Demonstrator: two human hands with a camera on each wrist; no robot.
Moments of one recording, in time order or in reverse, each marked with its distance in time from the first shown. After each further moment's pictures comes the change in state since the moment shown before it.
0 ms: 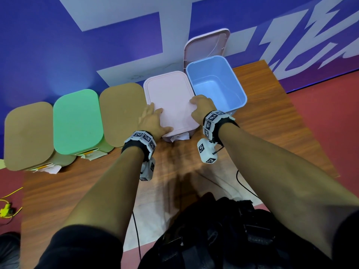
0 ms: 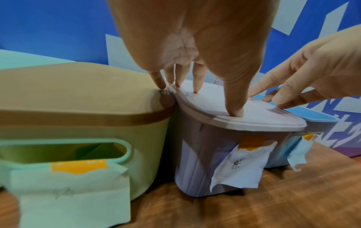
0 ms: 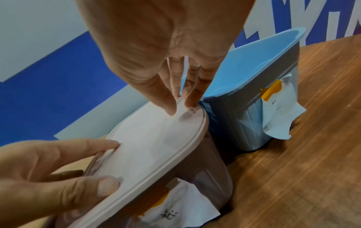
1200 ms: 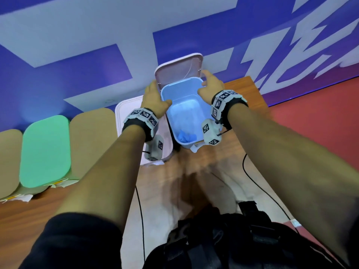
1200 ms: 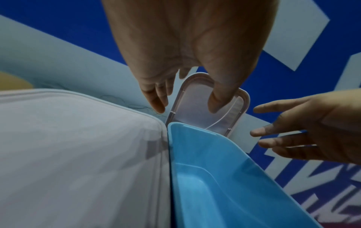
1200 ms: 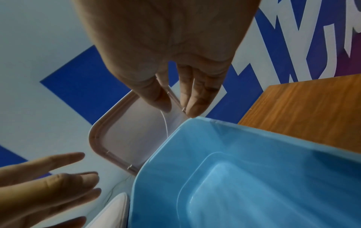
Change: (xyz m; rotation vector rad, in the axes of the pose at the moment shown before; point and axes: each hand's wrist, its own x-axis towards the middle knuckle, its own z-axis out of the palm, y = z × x) left_hand 0.121 0.147 -0.058 -0.352 0.150 -0.033; right_hand 0.102 0.068 -0.143 0.253 0.163 0.027
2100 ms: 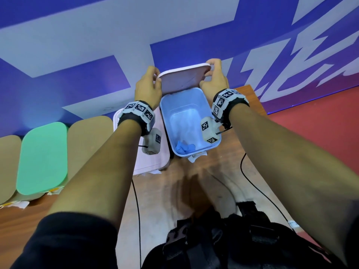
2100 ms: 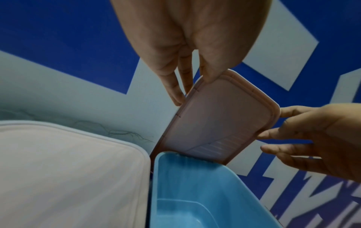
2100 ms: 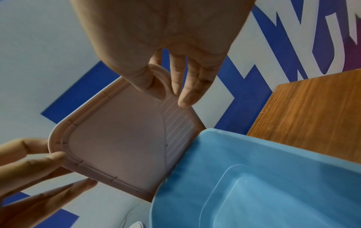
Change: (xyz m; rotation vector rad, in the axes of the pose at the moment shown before) left_hand 0.035 0.024 -0.020 -0.094 0.286 0.189; right_hand 0.017 -0.012 -0.025 0.254 0.180 -0.054
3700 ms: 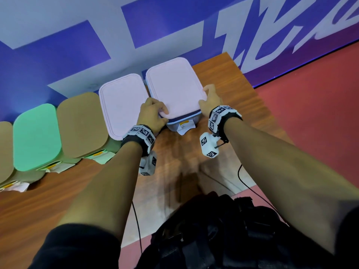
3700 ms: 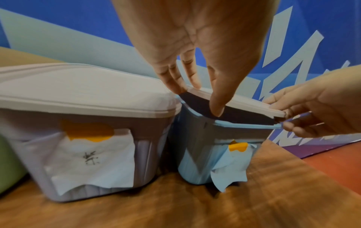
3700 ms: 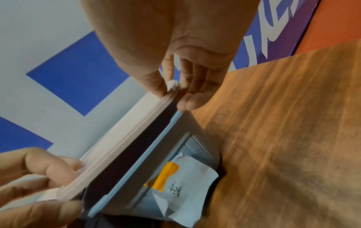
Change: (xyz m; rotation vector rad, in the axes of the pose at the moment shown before) left_hand -0.180 -0.028 0.040 0.165 -0.340 0.112; right_hand -0.162 0.104 -0.013 -0.172 -0.029 0.203
